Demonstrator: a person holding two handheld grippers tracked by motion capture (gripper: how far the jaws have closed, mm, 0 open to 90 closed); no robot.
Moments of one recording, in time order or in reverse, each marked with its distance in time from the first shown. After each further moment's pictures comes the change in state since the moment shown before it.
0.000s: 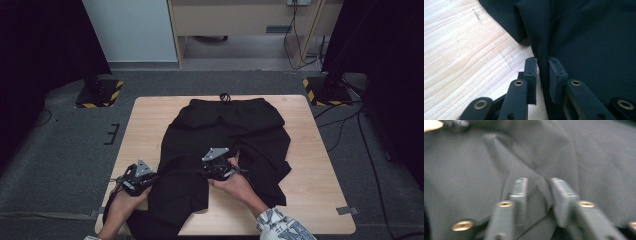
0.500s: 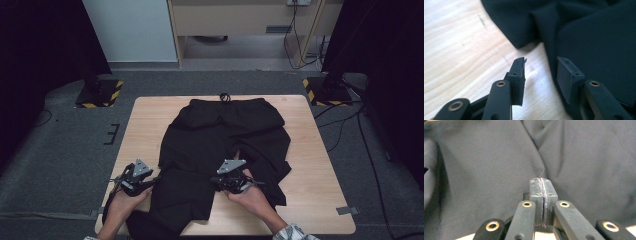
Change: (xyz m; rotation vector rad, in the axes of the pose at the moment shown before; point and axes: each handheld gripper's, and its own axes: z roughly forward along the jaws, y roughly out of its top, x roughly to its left) left arm 0.004 0.001 -0.006 -0.057 0.011 -0.033; right arm 0.009 -0.042 -0.047 -0.008 0.040 0.019
